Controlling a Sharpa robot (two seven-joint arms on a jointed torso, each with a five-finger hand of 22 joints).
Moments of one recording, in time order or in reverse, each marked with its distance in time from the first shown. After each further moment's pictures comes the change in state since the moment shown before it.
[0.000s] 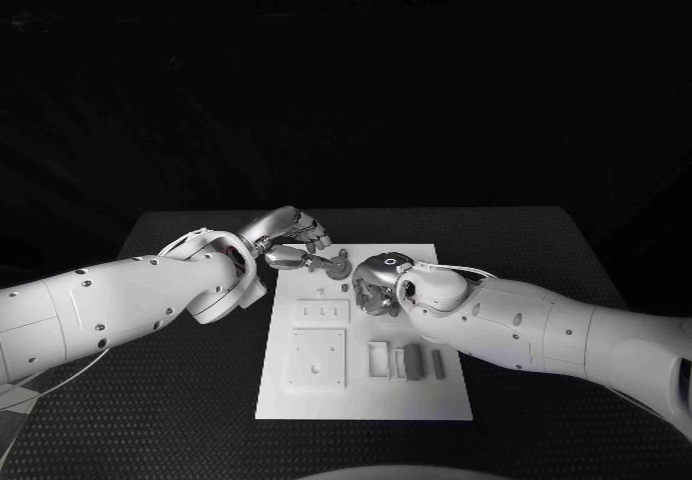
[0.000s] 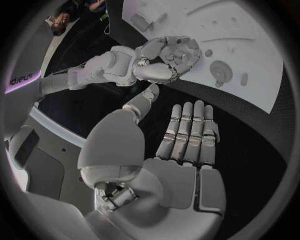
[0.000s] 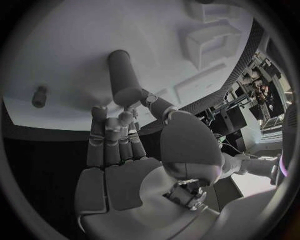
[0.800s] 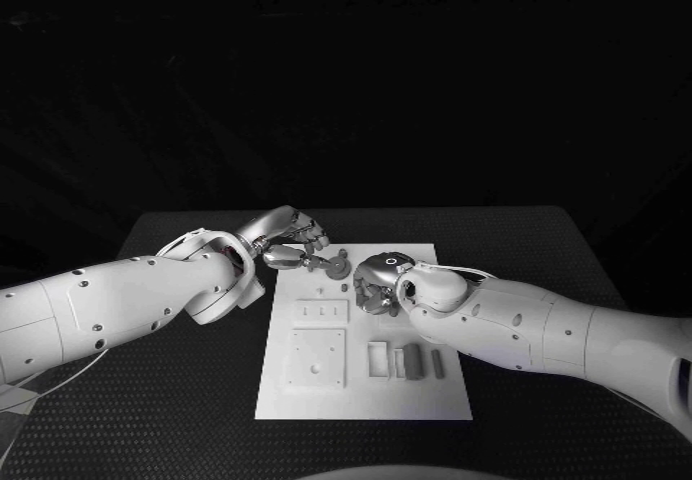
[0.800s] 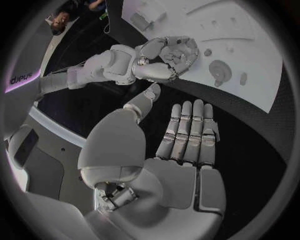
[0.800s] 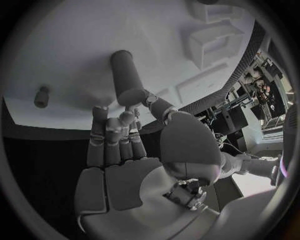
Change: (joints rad) left arm 0.000 -0.006 0.000 0.003 0.007 -0.007 -0.006; left_hand 0.001 0.014 0.000 0.000 0.000 0.015 -0.008 0.006 0.000 0.024 -0.012 0.020 0.009 0.028 -0.016 0.008 0.013 0.000 0.040 -0.017 0.000 -0.004; right arm -0.002 -0.002 -0.002 -0.001 -0.001 -0.020 -0.012; right_hand 0.010 0.053 -0.006 -0.006 -0.001 0.062 -0.030 0.043 0.024 0.023 -0.030 0.001 -0.011 0.015 -0.025 0.003 -0.004 0.007 0.006 -0.006 0.005 0.001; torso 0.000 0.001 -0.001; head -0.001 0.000
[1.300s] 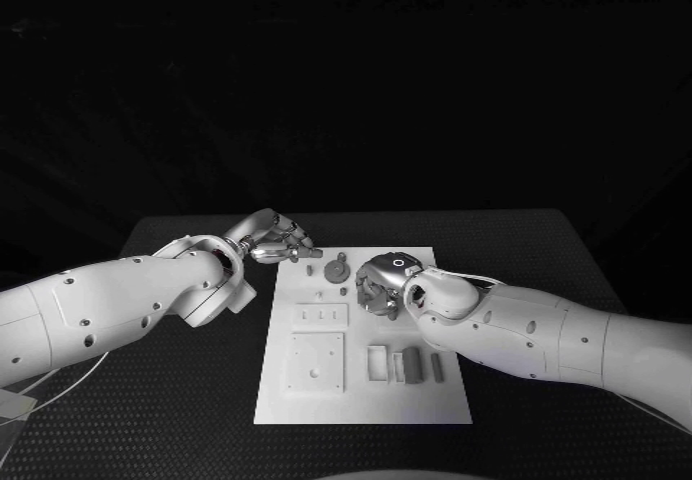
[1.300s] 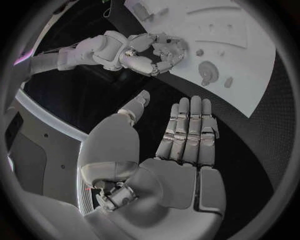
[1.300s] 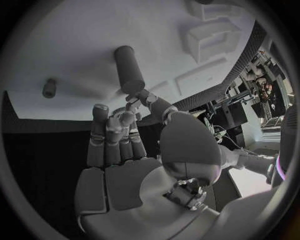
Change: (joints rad) left arm 0.000 -0.022 0.000 -0.012 0.175 0.005 -0.096; left_hand -0.143 0.031 -0.036 0.099 0.011 0.009 -0.002 0.006 -0.012 0.100 -0.038 -0.005 0.008 0.106 -0.051 0.027 0.033 0.000 0.111 -0.051 0.008 -0.019; right arm -0.001 -0.055 0.002 0.070 0.004 -0.099 -0.009; right_hand 0.001 0.004 -0.001 -0.001 0.000 0.000 0.000 0.001 0.006 0.004 -0.003 0.000 -0.004 0.007 -0.007 0.000 -0.001 -0.001 0.007 -0.007 0.004 0.000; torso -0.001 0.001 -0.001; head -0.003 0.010
